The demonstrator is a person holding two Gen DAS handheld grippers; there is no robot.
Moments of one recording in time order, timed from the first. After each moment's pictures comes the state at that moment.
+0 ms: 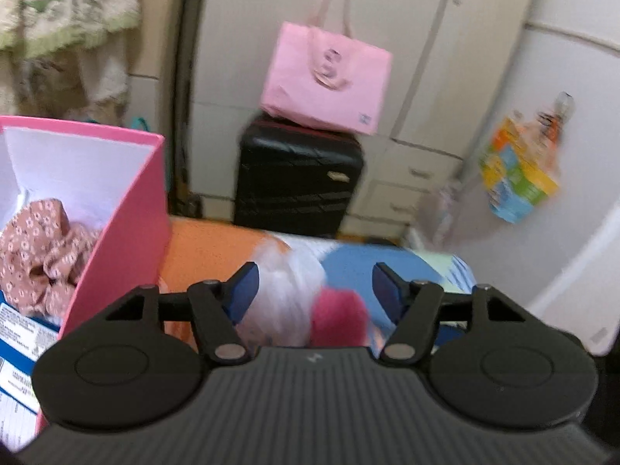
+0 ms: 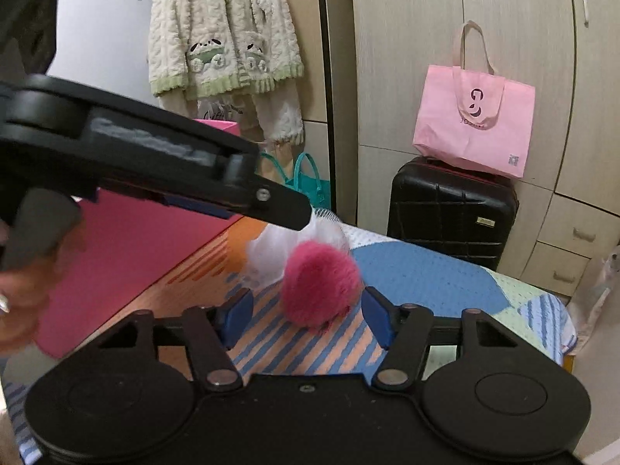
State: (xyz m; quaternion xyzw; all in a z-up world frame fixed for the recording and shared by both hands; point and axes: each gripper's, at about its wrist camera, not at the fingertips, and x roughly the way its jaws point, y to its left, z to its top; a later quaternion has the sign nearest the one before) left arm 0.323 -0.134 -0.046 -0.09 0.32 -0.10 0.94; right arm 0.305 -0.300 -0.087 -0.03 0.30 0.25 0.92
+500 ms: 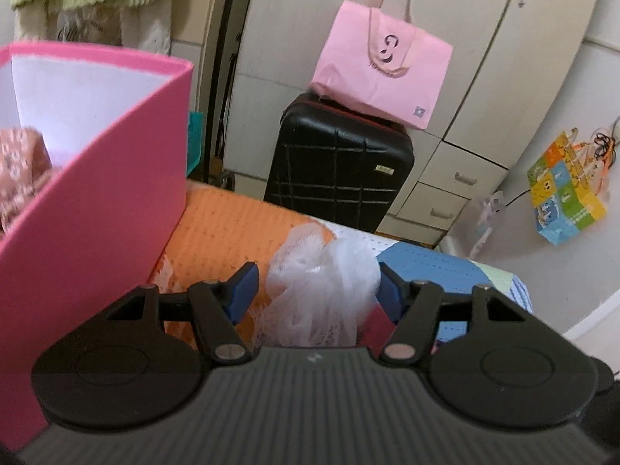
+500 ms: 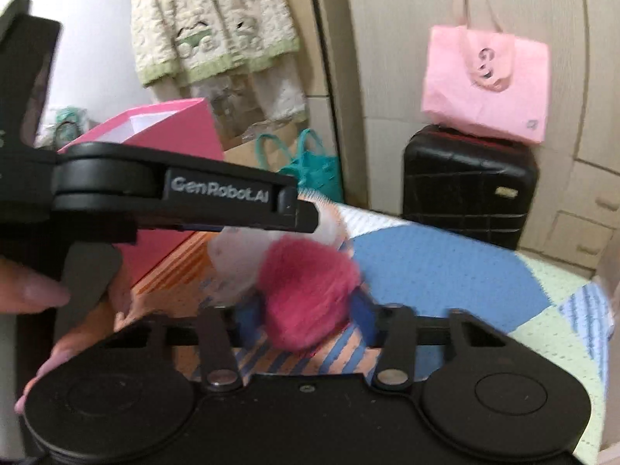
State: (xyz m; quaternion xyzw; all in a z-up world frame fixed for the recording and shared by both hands) left arm 0.361 -0.125 -0.096 -0.14 0.36 -0.05 0.92; right arm 0.345 -0.300 -0.115 0.00 0.34 0.28 0.90
